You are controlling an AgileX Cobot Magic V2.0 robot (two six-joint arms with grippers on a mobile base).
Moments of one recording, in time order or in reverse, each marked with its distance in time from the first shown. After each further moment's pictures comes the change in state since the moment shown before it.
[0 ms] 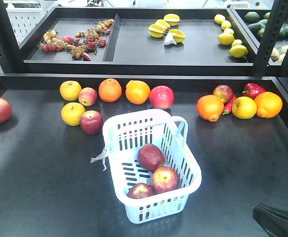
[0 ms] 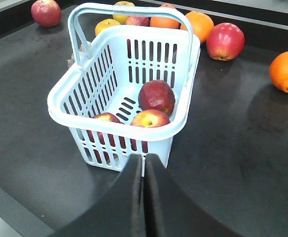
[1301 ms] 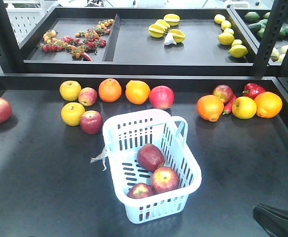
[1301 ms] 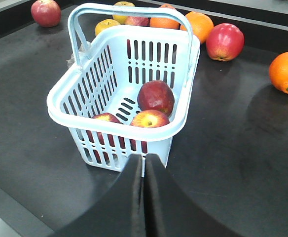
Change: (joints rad) left arm -0.583 0.718 -0.191 -0.328 0.343 0.031; right arm 0.000 0.000 0.000 0.000 0.000 -0.002
